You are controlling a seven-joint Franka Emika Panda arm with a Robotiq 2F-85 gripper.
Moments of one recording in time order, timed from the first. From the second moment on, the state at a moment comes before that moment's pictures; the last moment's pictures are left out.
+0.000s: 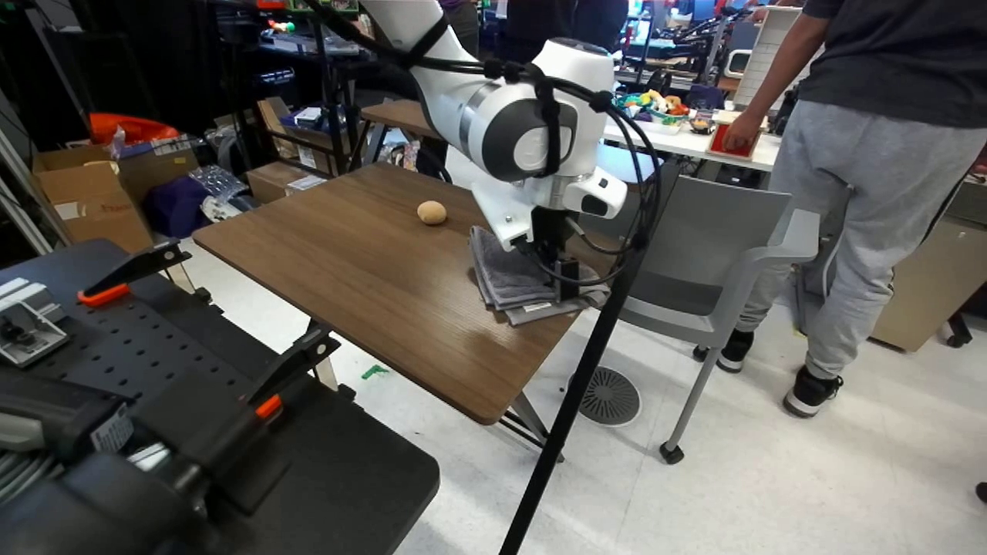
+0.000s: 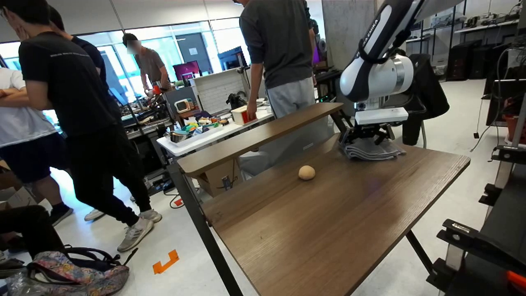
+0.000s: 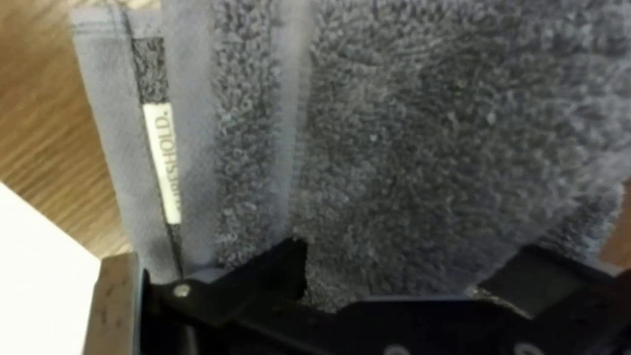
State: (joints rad) arm -0.19 1.17 -0.10 -1.31 0.24 2.53 0.22
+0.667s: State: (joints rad) arm -0.20 1.21 -0.07 -1.21 0.22 2.39 0.17
